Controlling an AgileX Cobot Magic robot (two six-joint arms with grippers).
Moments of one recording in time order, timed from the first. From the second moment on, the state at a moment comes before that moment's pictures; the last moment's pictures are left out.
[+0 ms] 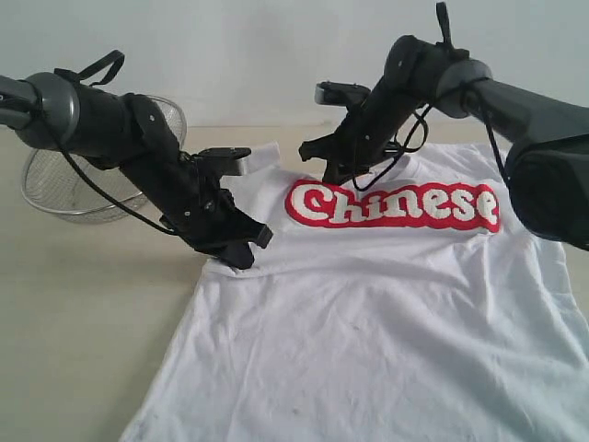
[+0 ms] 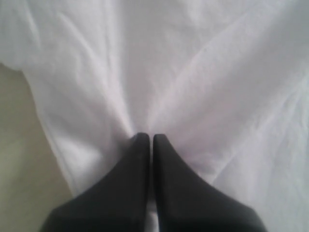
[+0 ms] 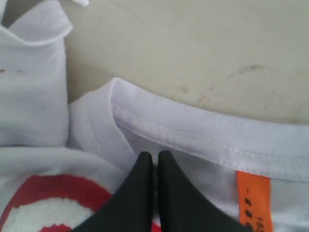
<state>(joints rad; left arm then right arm) -0.36 2.21 -1.41 -0.56 0.72 0.54 0.14 2.66 -2.43 0.40 1.08 -0.25</state>
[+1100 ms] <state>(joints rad) -0.36 2.21 -1.40 -0.60 0.80 0.54 0.16 2.77 -2.44 0.42 0.52 0.16</state>
